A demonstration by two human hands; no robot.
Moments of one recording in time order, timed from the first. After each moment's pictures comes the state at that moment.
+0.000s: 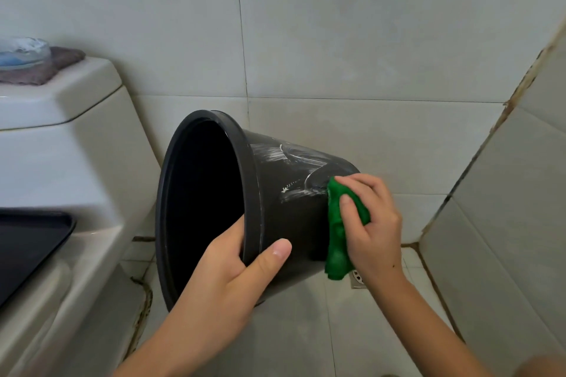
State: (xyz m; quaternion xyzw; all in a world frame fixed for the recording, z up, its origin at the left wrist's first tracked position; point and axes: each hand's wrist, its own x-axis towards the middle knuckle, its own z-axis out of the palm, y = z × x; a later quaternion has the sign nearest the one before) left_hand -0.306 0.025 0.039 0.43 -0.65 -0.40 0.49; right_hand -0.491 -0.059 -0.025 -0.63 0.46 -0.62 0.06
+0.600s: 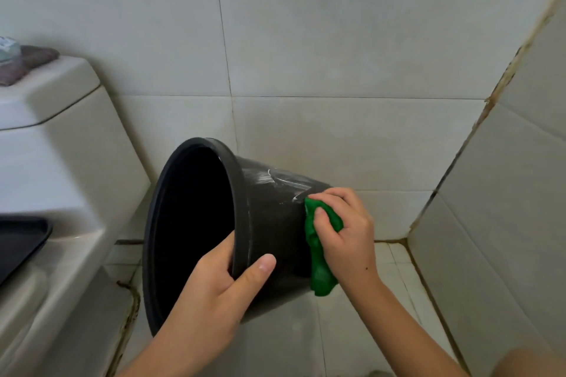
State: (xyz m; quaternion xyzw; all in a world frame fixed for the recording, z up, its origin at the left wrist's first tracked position) left_hand -0.312 0.021 0.016 0.43 -0.65 -0.42 0.47; right_hand -0.494 -0.062 -0.045 -0.64 0.49 -0.58 0.11
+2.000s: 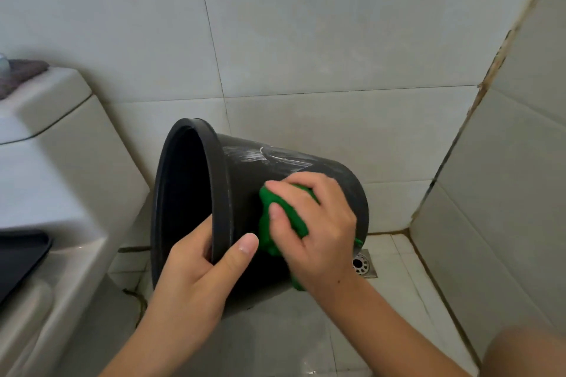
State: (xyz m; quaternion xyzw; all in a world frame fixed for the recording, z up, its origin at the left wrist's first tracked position) left_hand -0.311 0.021 0.048 0.44 -0.64 -0.36 0.52; right_hand -0.452 -0.038 -0.001 -0.67 0.39 -0.63 -0.08
